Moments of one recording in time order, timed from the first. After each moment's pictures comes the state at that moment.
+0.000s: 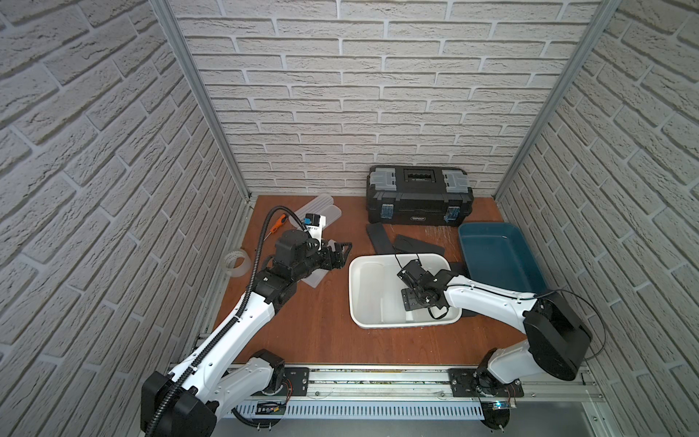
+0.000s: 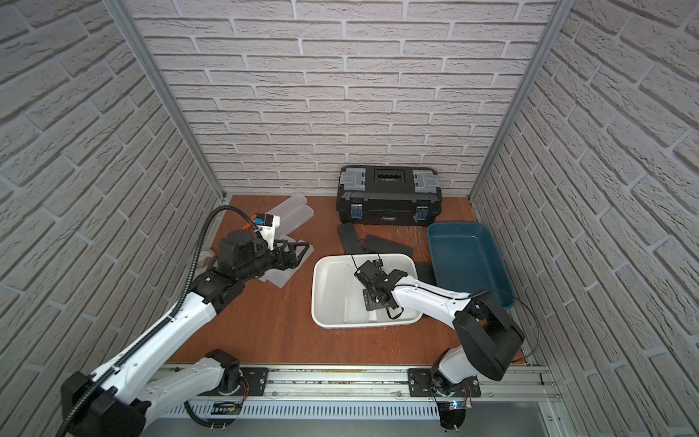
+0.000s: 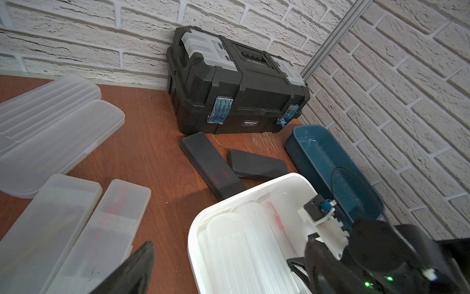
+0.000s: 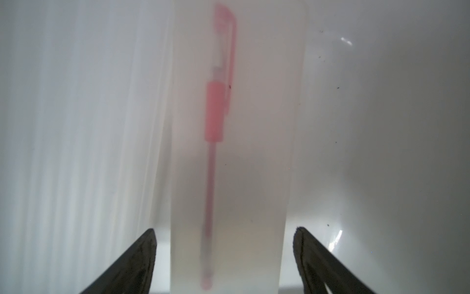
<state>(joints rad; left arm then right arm) -0.46 1.01 0.84 -0.23 0.22 -0.37 0.70 1.45 0.85 -0.72 0.32 0.56</state>
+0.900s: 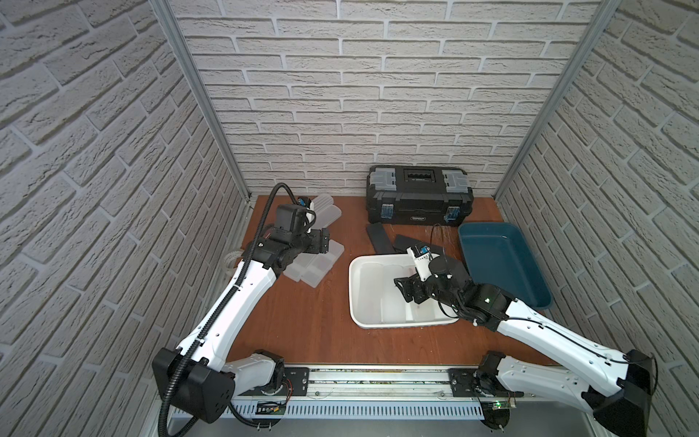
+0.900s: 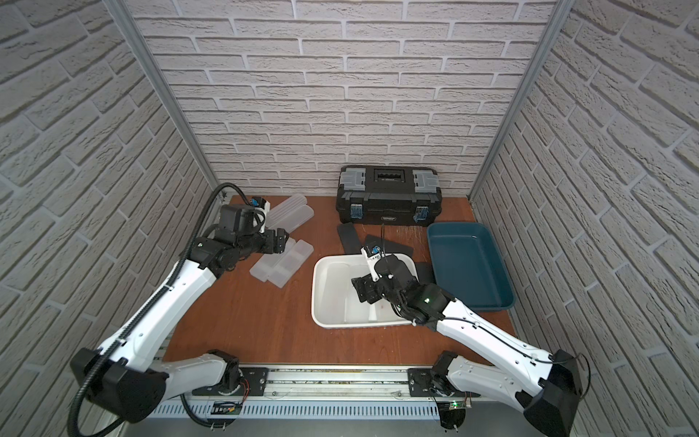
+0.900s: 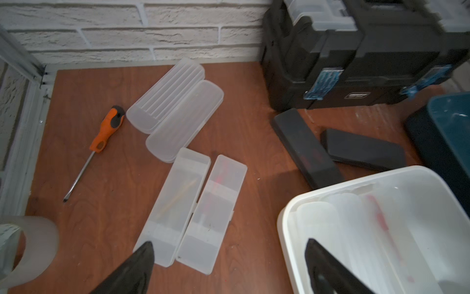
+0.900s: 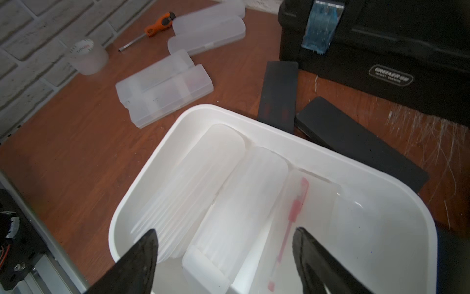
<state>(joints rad) -0.32 1.24 1.24 -0.75 -0.05 -0.16 0.78 0.98 0.82 -0.47 0.15 0.24</state>
